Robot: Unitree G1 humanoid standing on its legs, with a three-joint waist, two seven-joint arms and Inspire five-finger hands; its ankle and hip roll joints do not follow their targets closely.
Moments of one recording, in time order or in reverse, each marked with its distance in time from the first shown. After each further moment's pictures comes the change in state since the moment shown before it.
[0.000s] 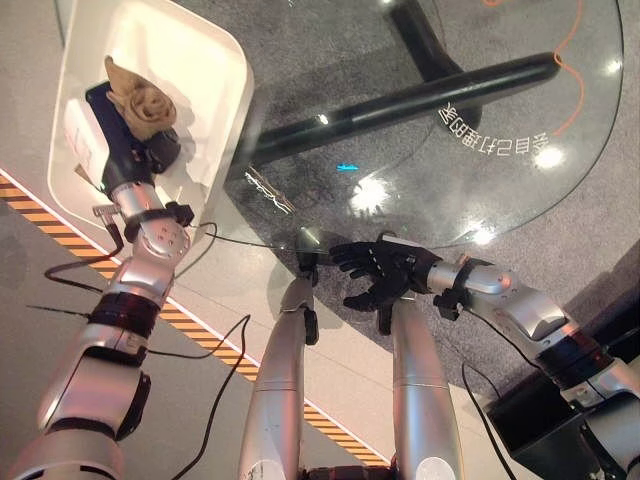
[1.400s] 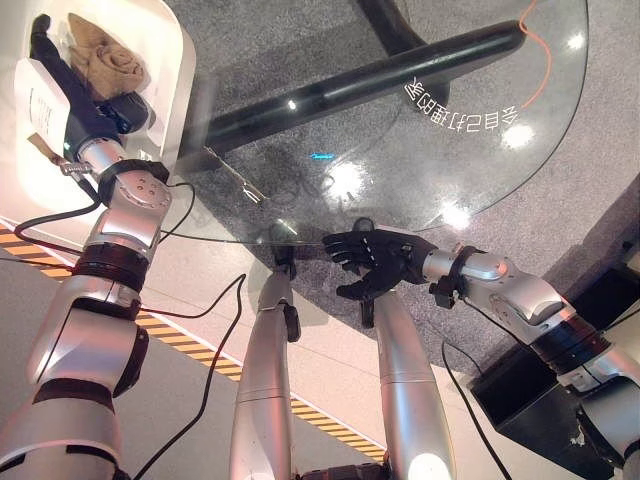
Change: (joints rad) left arm -0.186 0.021 -0.057 0.193 -0.088 0.112 0.037; right arm -0.035 0.007 0.029 0.043 0.074 -0.018 0.000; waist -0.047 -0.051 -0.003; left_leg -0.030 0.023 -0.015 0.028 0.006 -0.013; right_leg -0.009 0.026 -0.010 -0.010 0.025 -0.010
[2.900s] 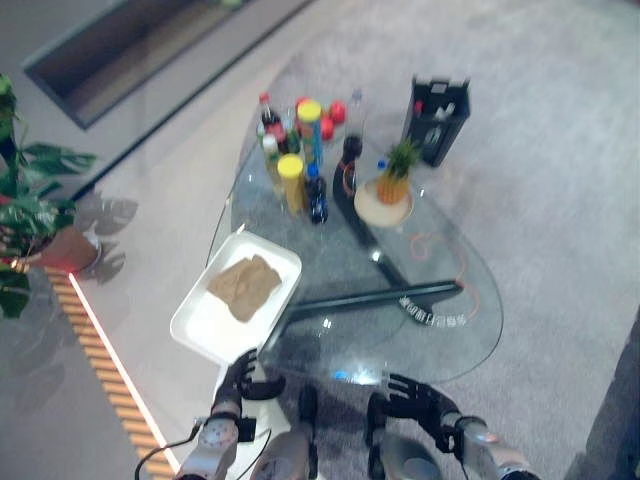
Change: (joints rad) left arm 1.040 -0.485 0.089 0.059 -0.115 -0.180 -0.640; right arm 0.645 0.473 -0.313 0.741 -0.160 -0.216 -0.223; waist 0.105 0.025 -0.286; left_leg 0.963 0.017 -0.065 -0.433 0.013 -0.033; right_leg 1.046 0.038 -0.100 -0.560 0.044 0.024
